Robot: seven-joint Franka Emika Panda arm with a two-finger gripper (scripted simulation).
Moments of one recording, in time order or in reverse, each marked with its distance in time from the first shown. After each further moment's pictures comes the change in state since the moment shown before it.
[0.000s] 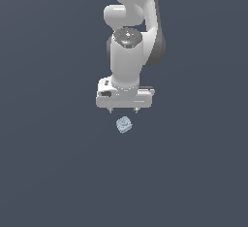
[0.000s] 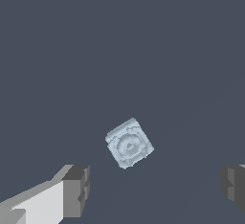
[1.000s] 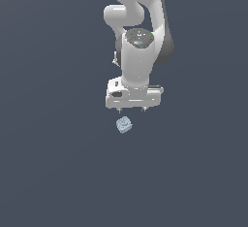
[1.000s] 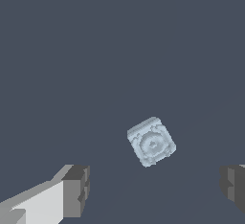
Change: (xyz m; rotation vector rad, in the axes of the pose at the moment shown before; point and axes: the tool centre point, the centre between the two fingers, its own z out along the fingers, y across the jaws) arm -0.004 -0.035 0.001 0.025 -0.003 -0.042
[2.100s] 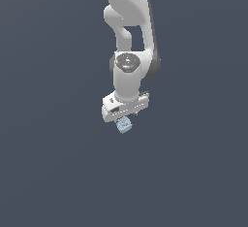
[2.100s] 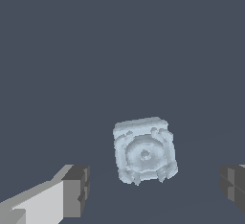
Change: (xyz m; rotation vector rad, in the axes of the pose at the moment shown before) arm -0.014 0.022 0.068 0.012 -0.021 -0.357
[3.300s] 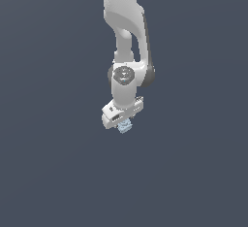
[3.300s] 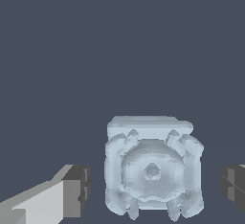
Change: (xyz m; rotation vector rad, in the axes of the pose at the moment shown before) arm -0.010 0.004 0.049 0.010 -0.003 -0.152
